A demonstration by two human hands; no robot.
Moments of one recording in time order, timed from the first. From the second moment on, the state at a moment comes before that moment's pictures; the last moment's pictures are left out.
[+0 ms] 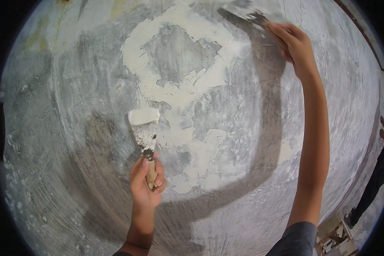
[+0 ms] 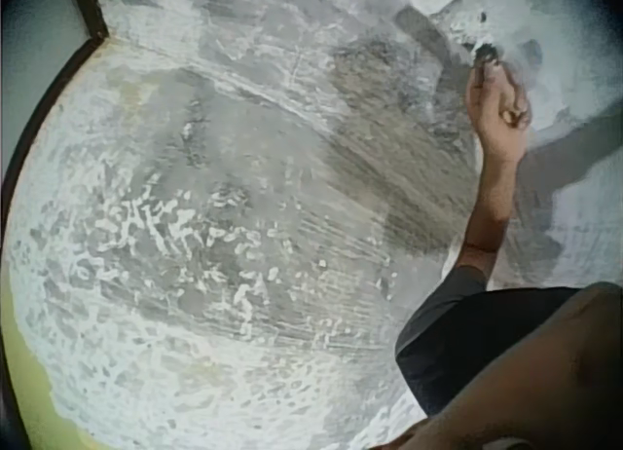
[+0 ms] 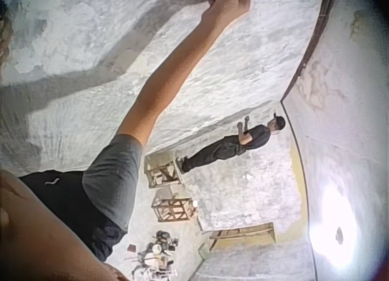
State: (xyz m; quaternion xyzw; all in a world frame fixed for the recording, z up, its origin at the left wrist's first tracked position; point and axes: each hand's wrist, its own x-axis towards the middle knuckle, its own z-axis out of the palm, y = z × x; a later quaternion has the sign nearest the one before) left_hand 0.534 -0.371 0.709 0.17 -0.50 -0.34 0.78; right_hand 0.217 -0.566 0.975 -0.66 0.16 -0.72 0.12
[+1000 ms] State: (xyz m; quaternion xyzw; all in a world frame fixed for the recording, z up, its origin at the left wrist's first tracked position) left_hand 0.498 -0.318 0.459 0.38 -0.26 -0.41 0.79; right_hand 0.292 -0.548 0.459 -0.38 0.13 -0.69 0.61
